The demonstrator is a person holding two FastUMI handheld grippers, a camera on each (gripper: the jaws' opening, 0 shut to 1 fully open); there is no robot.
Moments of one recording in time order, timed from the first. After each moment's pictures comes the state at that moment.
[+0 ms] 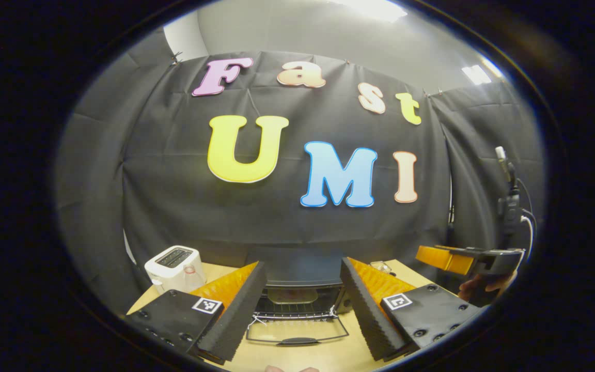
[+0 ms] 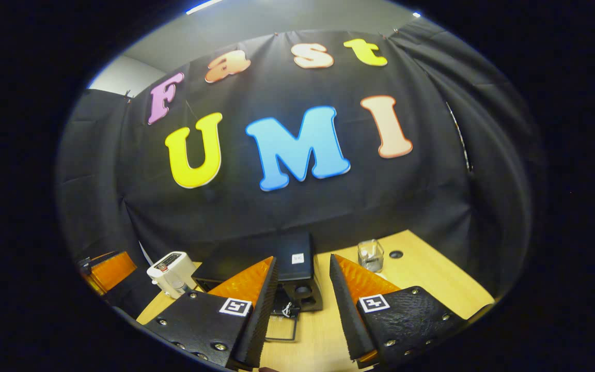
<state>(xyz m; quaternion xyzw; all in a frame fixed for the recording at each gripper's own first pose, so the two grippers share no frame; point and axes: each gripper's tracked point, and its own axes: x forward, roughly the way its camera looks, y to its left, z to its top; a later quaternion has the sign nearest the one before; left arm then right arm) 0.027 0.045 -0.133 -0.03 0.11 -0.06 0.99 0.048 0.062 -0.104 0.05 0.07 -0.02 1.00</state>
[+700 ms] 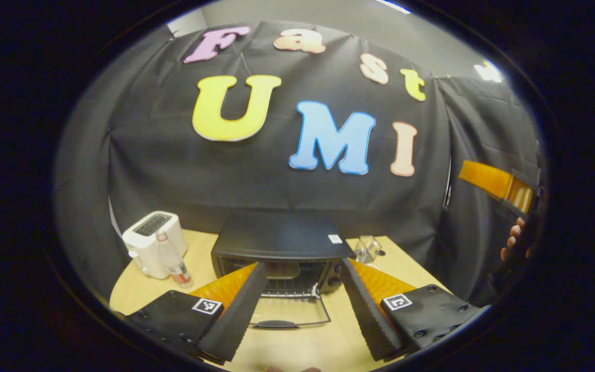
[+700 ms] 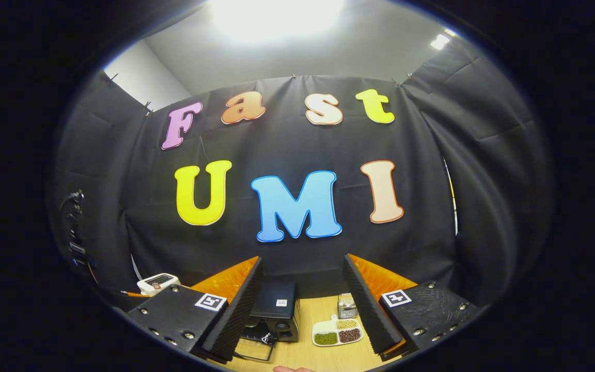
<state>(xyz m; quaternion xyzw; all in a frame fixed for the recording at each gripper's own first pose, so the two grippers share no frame) 0.033 0.005 -0.238 -0.06 0.28 -0.08 0.96 0.028 0.045 -0.023 0.00 -0.02 -0.02 1.00</state>
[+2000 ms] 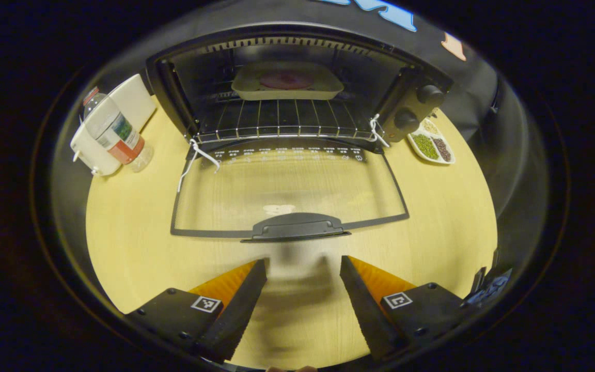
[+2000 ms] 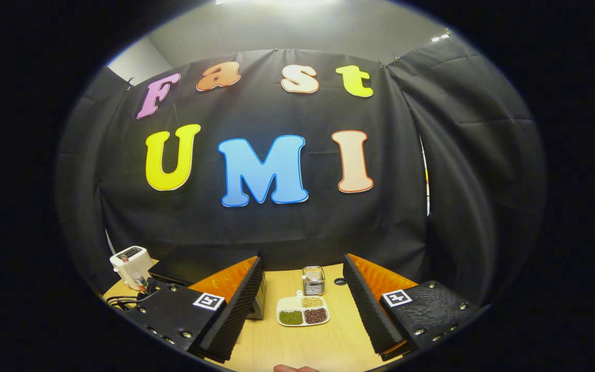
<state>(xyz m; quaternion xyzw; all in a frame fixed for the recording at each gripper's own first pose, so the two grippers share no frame) -0.019 0.025 -0.511 -0.01 0.63 -0.07 0.77 0.019 -0.023 -0.084 -0.02 0.07 -0.09 0.99</state>
